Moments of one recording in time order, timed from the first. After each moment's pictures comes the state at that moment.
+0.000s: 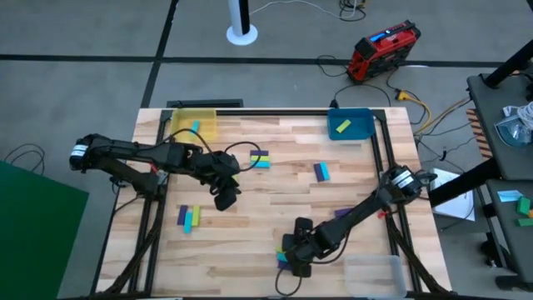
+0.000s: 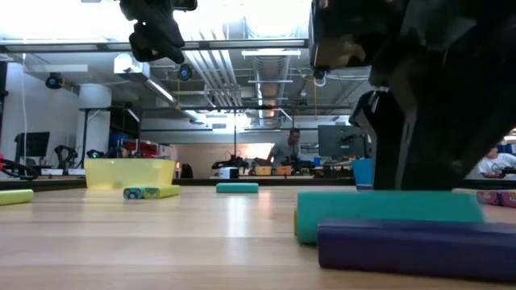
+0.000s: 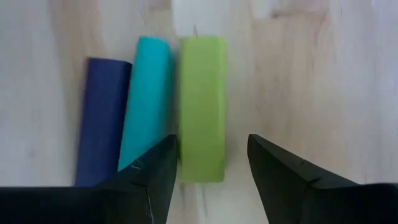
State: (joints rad) left arm -0.09 1.30 1.14 -0.75 0.03 -0.50; right arm 0.54 2.04 1.35 -0.54 0.13 0.65
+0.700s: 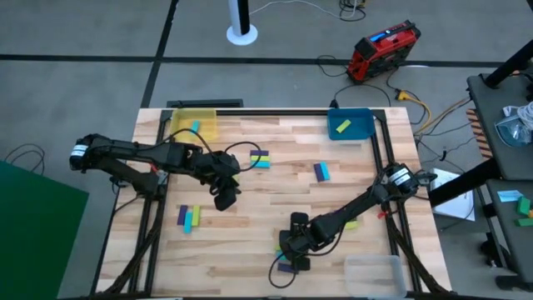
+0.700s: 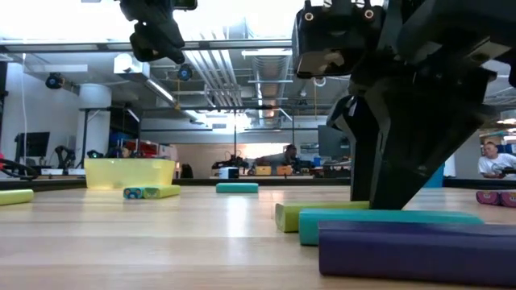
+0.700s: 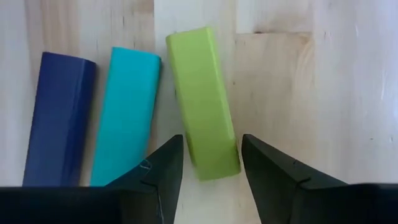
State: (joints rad) left arm -0.09 1.30 1.14 -0.75 0.03 -0.48; right arm 0.49 2.04 1.35 -0.54 0.10 0.49
